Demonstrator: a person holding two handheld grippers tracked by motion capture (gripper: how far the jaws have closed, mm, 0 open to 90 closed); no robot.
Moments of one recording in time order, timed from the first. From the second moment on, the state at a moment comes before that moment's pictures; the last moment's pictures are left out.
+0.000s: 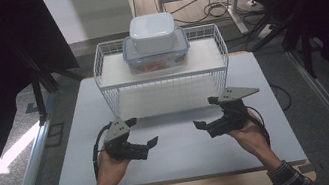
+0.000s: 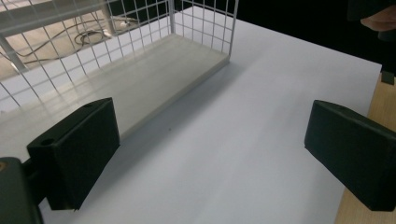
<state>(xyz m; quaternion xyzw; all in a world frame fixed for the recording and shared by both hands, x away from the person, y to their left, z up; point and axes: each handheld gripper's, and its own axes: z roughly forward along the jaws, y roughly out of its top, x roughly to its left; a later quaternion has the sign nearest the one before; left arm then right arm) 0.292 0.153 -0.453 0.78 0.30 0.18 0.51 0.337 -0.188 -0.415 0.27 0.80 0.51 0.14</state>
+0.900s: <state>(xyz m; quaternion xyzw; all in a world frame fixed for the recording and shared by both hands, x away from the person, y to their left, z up) 0.267 0.173 -0.497 0.80 0.34 0.18 0.46 0.312 -0.218 -0.465 0.31 0.82 0.46 0.14</state>
